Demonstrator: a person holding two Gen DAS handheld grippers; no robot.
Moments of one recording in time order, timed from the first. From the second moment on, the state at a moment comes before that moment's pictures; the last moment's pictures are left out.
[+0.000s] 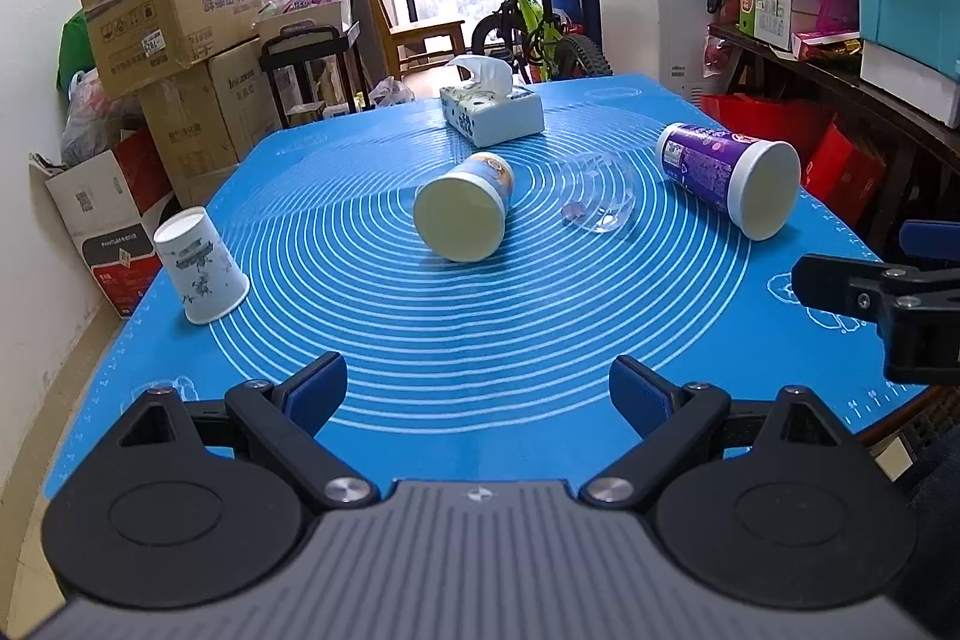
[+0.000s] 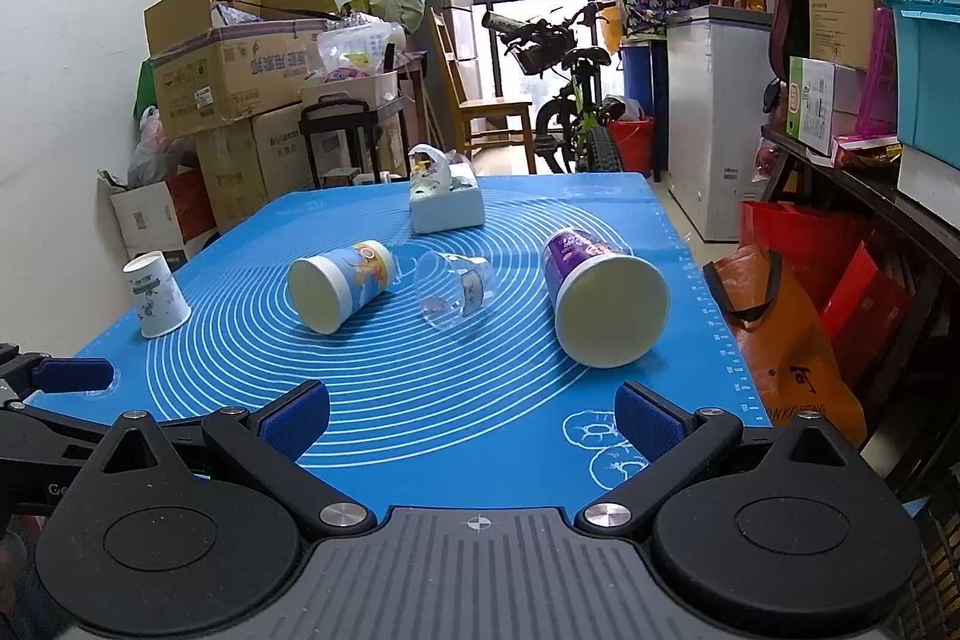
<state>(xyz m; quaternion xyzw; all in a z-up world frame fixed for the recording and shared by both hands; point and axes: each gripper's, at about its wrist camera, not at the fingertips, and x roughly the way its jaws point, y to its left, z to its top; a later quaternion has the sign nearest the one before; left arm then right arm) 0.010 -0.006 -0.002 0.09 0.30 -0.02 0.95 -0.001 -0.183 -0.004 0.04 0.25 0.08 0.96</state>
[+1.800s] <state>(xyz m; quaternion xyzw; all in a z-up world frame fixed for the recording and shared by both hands) 0.157 -0.008 -0.012 0.09 0.39 -0.08 0.91 0.110 -0.200 0.004 0.06 0.25 0.07 0.96</state>
